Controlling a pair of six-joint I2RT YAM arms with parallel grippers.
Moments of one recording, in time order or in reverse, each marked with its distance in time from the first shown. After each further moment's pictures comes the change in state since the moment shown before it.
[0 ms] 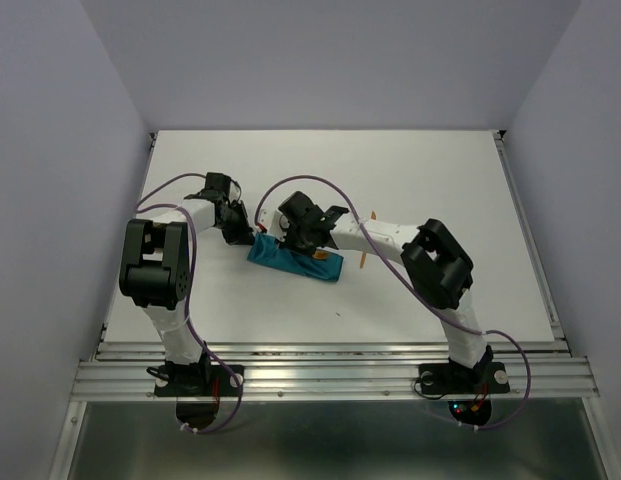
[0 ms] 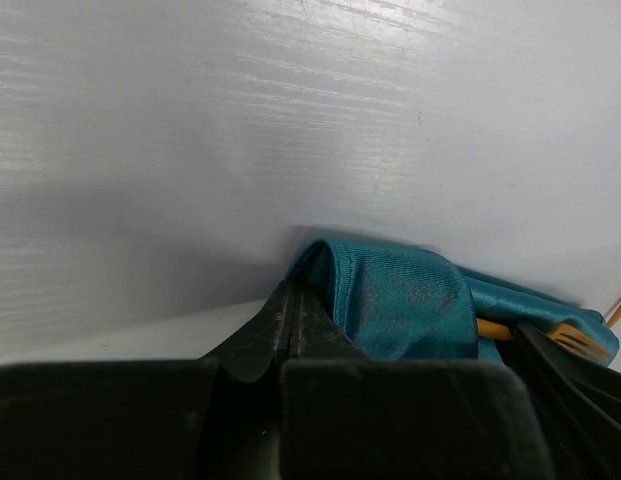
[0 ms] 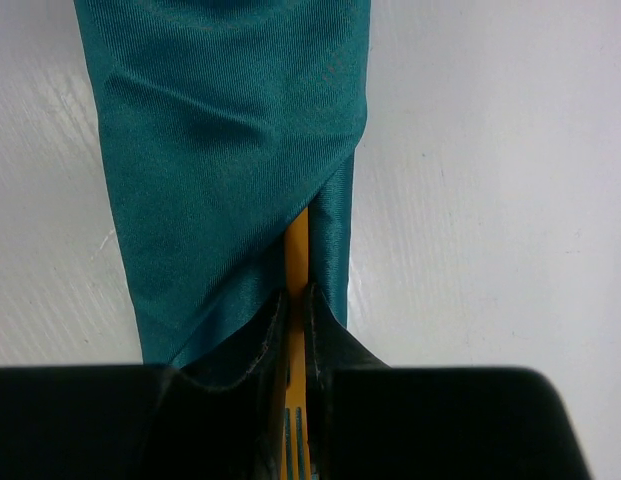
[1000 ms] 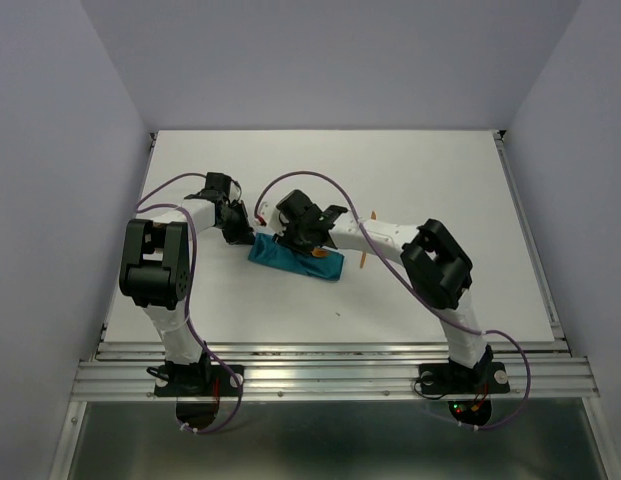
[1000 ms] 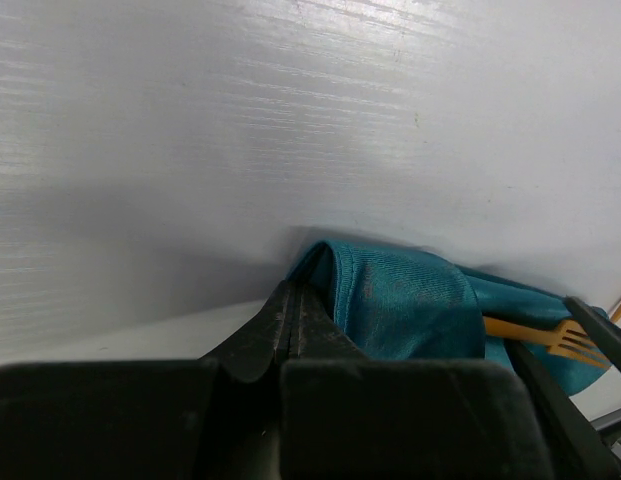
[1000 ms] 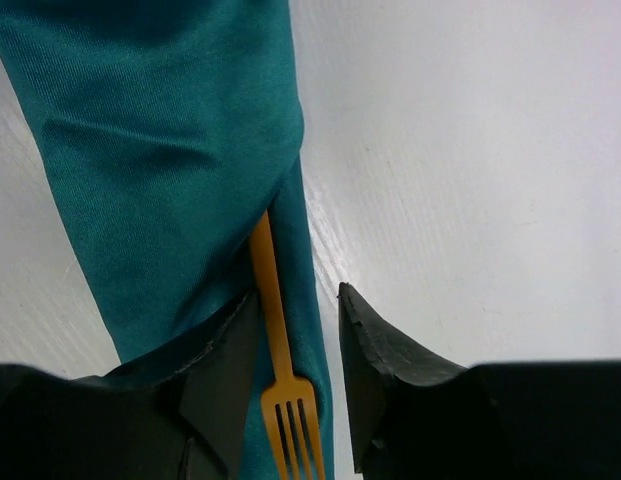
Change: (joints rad) left arm -0.001 0.001 0.000 0.005 0.000 0.001; right arm 0.005 0.010 0.020 0.020 0.137 0.079
